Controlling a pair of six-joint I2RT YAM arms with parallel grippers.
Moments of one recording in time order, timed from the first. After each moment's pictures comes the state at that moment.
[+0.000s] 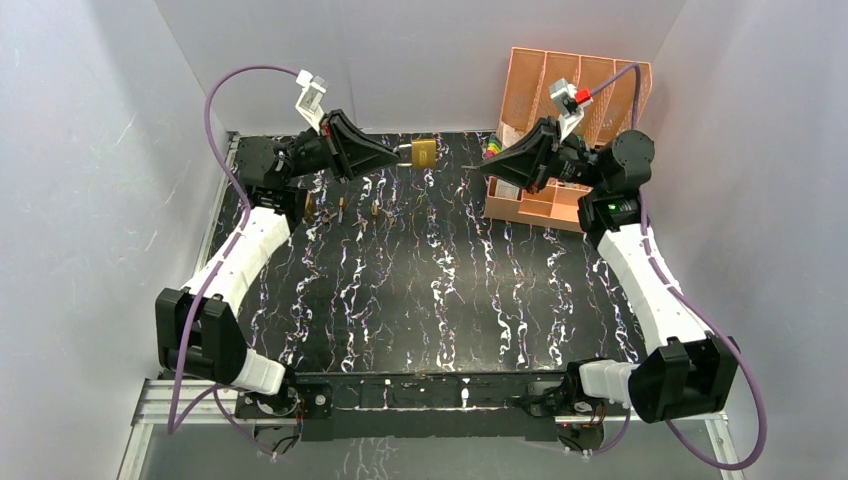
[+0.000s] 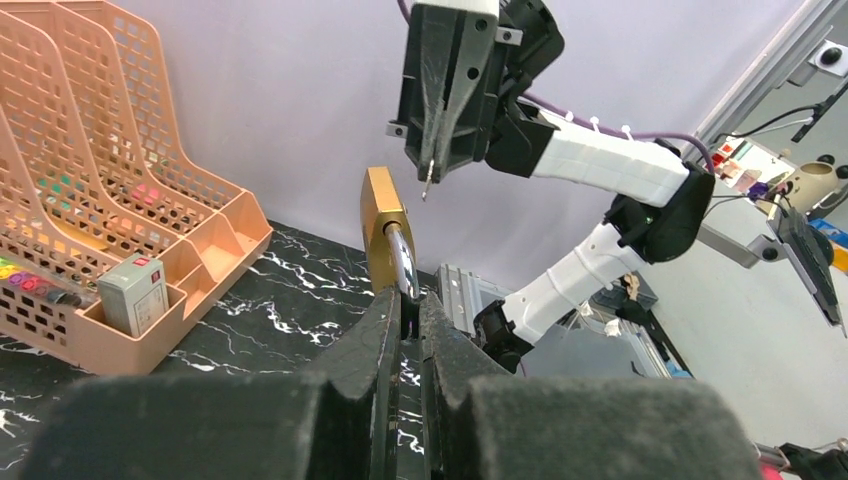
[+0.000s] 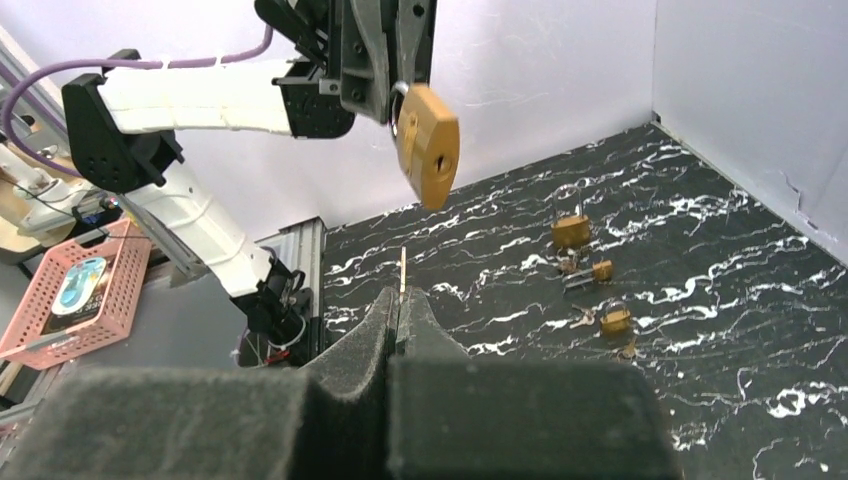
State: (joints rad) left arm -0.27 1.45 1.21 0.89 1.13 -1.02; right arm 0.21 1.26 1.18 0.51 -1.18 0.68
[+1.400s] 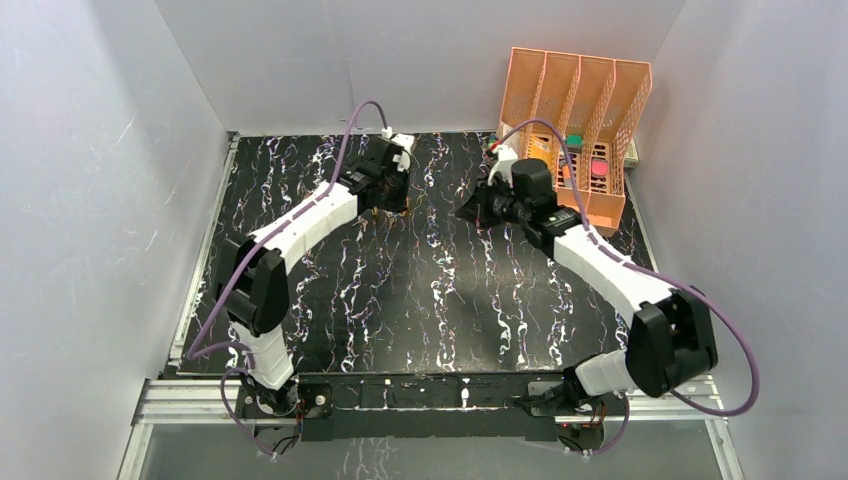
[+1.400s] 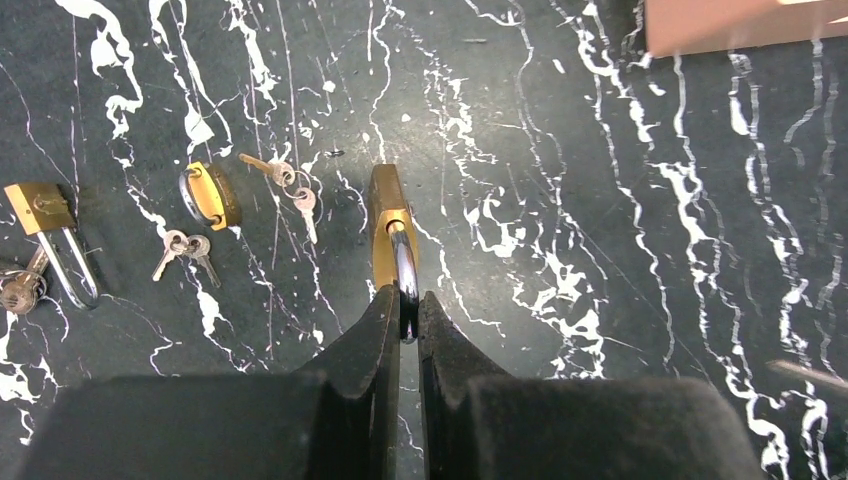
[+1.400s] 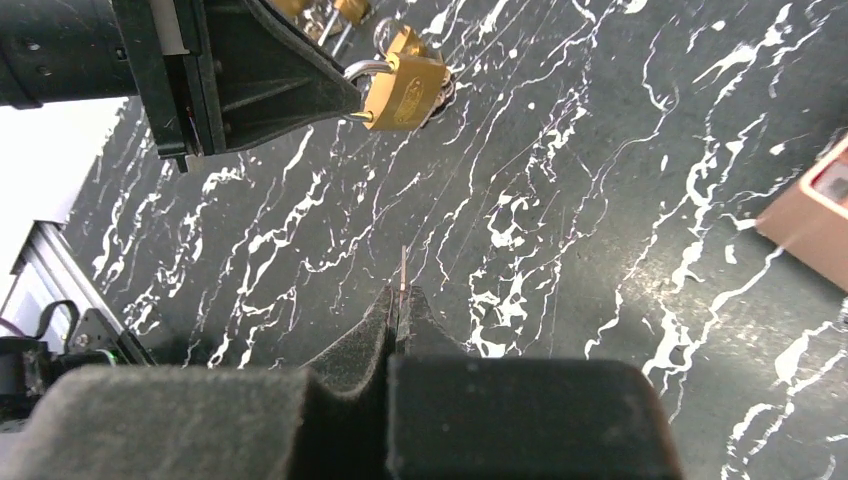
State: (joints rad) left arm -0.55 1.79 1.52 -0.54 -0.04 -0.23; right arm 0.46 1.36 1.02 -0.11 -0.38 0.34
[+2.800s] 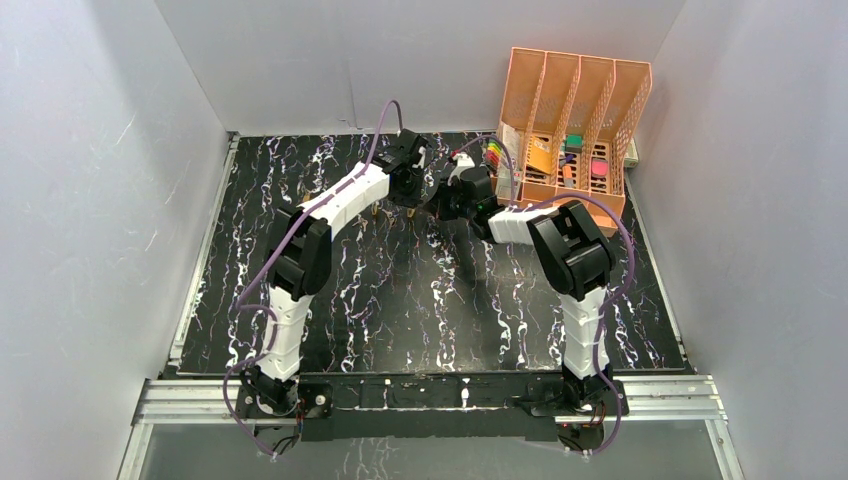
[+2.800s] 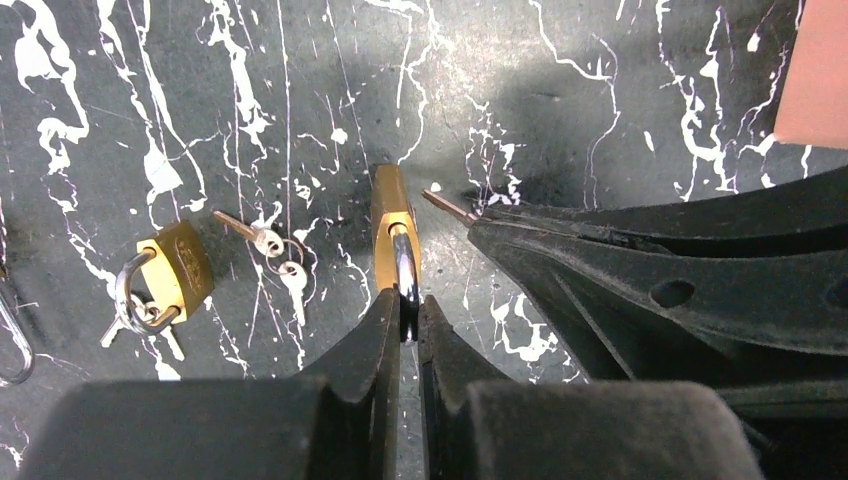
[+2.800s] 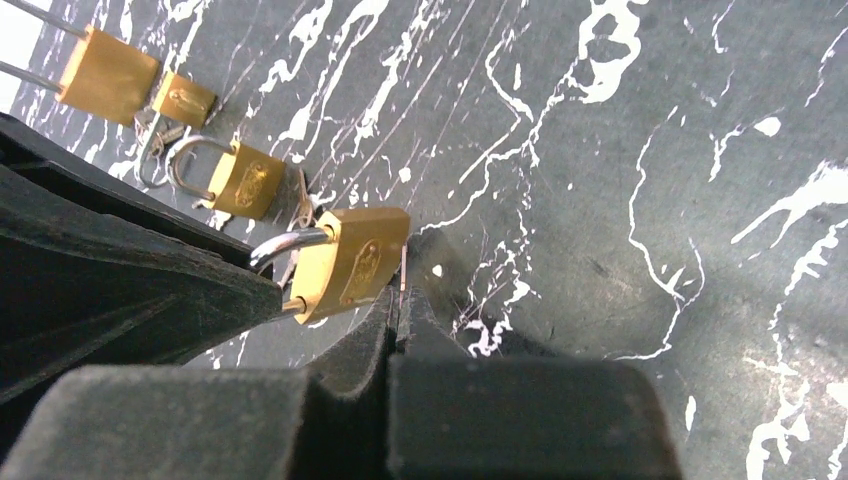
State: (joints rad) left arm -0.56 2.18 1.88 -0.72 -0.13 -0.32; right arm 0.52 2.08 1.20 0.44 -0.26 0.44
